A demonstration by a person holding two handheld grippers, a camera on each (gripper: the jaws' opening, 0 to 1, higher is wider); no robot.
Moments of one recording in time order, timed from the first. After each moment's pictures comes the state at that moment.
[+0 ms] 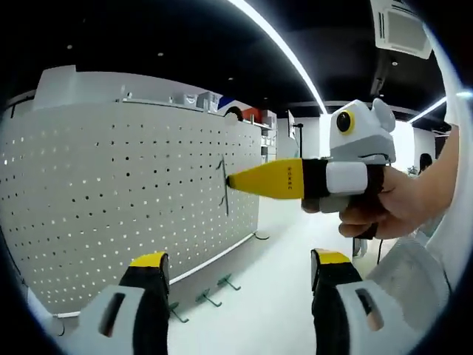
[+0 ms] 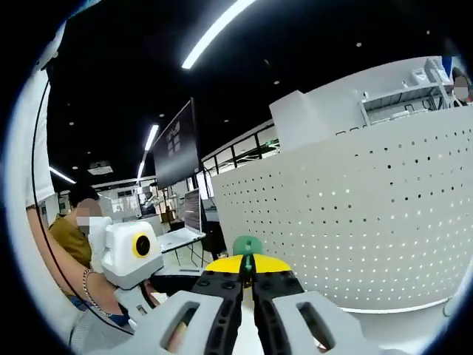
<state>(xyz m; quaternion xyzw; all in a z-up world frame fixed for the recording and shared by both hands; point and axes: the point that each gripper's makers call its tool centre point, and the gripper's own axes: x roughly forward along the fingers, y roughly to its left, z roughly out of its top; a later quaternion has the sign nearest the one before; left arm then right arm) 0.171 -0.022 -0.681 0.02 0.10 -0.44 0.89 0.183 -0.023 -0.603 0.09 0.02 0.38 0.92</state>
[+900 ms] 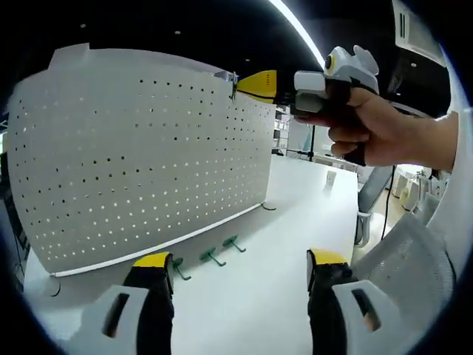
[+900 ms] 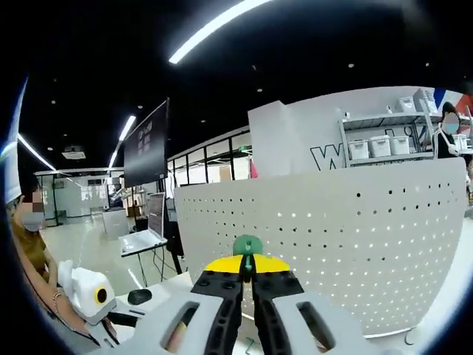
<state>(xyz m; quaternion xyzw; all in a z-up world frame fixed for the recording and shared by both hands) 0.151 0.013 -0.728 0.02 0.16 -0.40 0.90 0.234 -0.049 -0.567 0.04 0.00 0.29 0.96</state>
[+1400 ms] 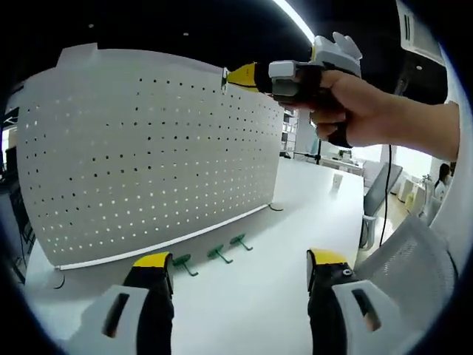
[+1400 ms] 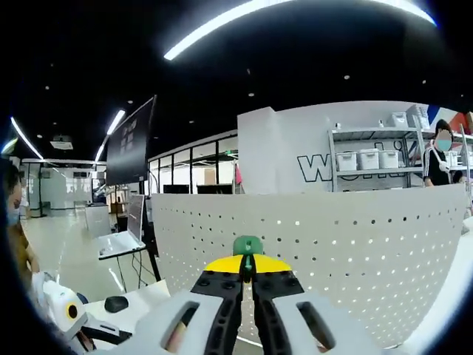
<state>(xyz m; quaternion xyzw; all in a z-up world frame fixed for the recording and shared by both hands) 0.152 0.025 -0.731 0.01 0.15 -0.38 0.91 0.277 -0.047 -0.547 0.02 -0.01 0.24 0.97</state>
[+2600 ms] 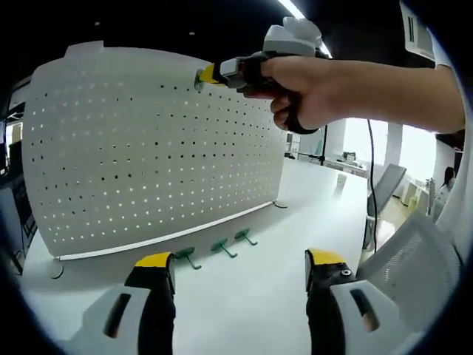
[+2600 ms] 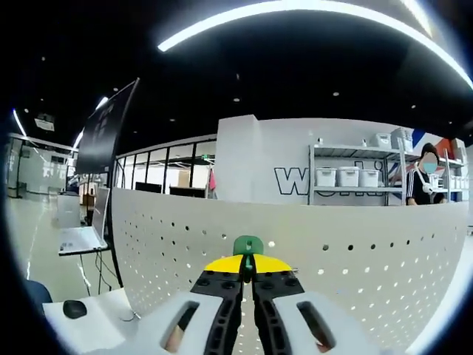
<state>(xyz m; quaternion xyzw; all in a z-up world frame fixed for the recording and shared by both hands) 0.153 0.031 -0.745 0.00 0.16 -0.37 0.92 0.344 -0.027 -0.547 -0.03 -0.05 0.17 0.98</state>
